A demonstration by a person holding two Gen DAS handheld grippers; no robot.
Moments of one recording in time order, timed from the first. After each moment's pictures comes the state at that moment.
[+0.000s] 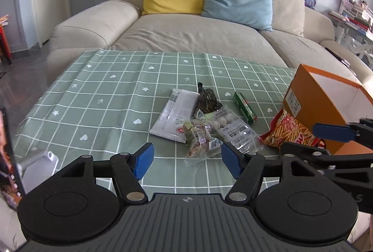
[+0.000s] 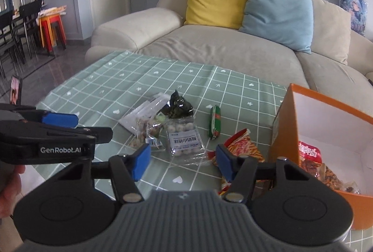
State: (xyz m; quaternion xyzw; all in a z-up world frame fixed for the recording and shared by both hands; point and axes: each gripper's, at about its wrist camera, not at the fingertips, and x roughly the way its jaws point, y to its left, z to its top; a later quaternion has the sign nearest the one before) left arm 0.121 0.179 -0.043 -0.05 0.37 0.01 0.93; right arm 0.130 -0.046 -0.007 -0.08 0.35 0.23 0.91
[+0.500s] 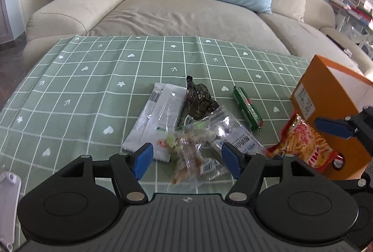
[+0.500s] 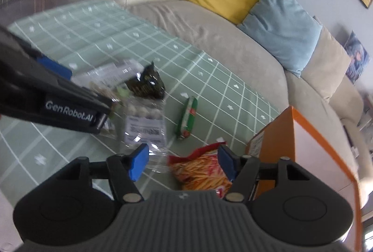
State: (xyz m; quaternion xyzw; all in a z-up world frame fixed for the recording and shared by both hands) left arm 0.199 0.168 -0.077 -0.05 0.41 -0.01 0.91; right arm 0.185 -0.006 -0.053 -0.29 0.35 0.17 0.88
